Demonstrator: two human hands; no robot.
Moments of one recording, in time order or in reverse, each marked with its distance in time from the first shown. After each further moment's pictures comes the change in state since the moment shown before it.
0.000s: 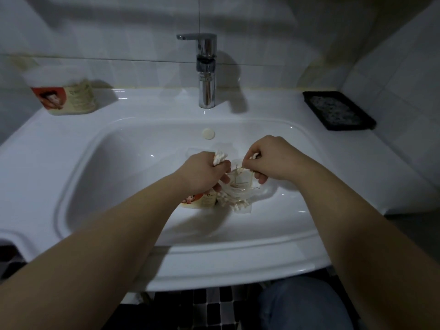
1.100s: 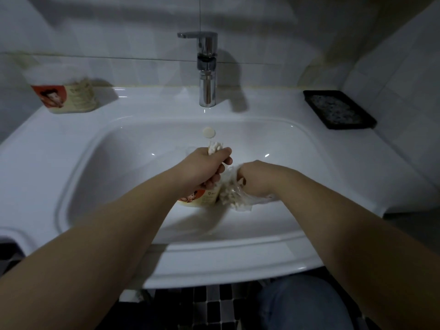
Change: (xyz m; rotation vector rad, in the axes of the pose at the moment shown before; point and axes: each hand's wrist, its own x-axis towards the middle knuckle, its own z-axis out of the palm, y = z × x) left_hand -0.001 0.007 -0.003 -0.435 -0.058 -0.166; right_hand 0.014 0.009 0.042 -0.415 -0.310 -0.033
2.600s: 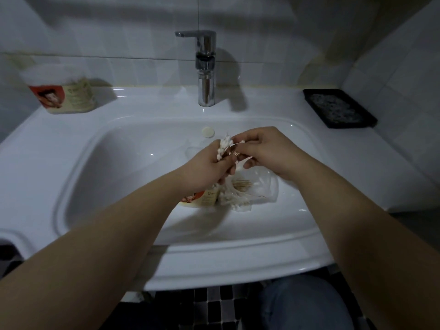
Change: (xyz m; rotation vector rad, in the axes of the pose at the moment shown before) left_hand 0.004 -0.006 0.003 0.210 -0.109 0.364; right_hand -0.010 0.005 -0.032 1.052 0.345 -0.169
